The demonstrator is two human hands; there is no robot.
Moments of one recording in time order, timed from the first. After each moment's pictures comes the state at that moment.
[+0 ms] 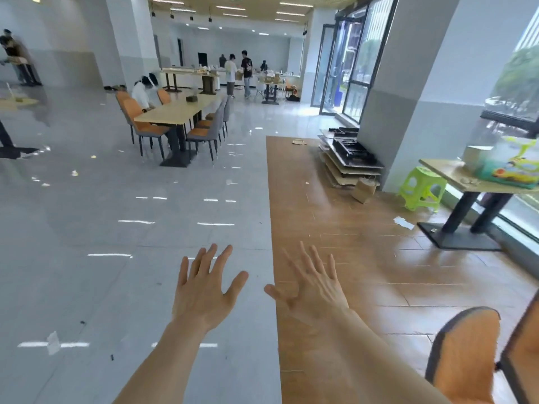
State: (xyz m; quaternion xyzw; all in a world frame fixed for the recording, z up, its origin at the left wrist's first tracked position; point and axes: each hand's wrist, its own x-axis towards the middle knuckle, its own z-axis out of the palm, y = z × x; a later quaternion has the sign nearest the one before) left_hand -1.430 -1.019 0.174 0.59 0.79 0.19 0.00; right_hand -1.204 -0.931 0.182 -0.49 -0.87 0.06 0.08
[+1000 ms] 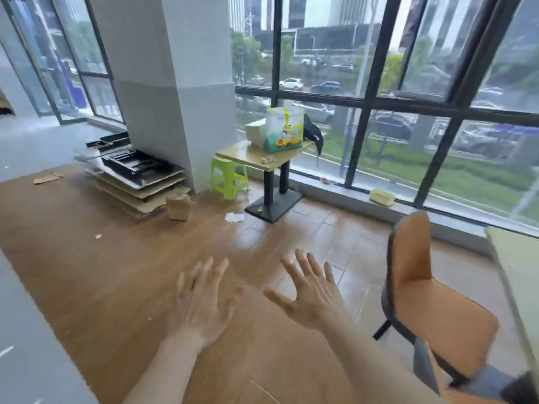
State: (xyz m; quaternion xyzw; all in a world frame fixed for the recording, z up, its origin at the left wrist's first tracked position) left_hand -1.154 -0.296 0.165 0.89 0.44 0.14 0.09; right_hand -0.938 -0.415 0.161 -0.83 -0.53 0.06 0.14
